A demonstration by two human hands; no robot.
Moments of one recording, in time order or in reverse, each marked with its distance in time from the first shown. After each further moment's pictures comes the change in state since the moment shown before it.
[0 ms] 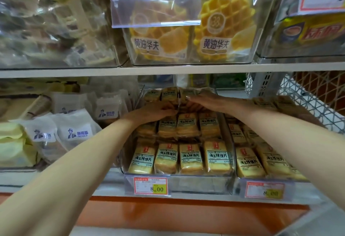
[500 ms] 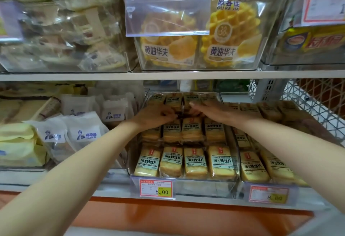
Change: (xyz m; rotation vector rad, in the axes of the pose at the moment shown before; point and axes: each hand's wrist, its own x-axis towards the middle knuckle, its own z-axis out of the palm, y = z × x) left_hand -0.020 -0.014 -0.003 0.085 0.123 0.056; right_hand -0.018 -0.003 0.012 -0.104 0.063 -0.053
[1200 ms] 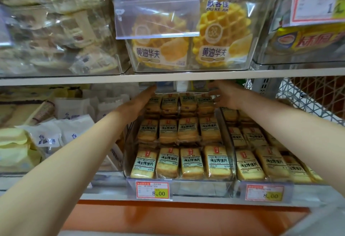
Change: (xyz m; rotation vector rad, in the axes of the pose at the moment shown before) left_hand 0.020 -0.008 -0.023 -0.858 0.139 -0.386; right_hand 0.003 -0.012 -0.046 0.794 0.279 0.312
